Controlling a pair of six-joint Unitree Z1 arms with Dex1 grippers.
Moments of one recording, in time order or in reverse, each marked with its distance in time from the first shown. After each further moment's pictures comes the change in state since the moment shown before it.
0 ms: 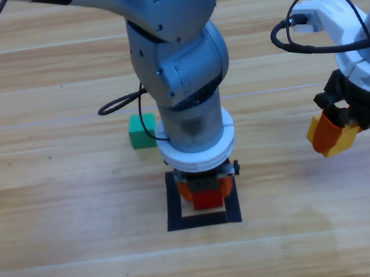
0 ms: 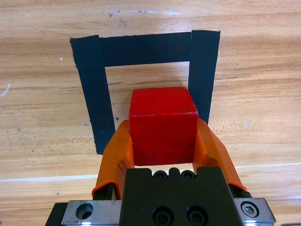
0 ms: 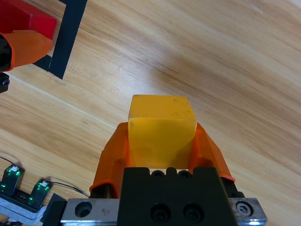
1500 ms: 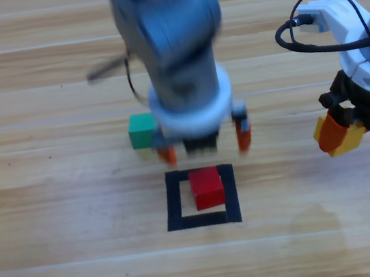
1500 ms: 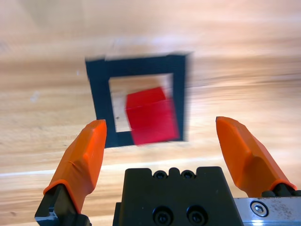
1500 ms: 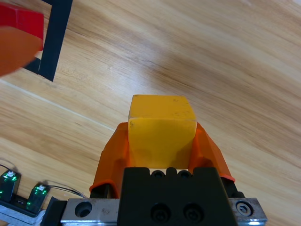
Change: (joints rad) arm 0 0.001 -0.074 -0.078 0.048 0.054 0.013; arm 1 0.000 0.000 0.004 0.012 -0.030 0.037
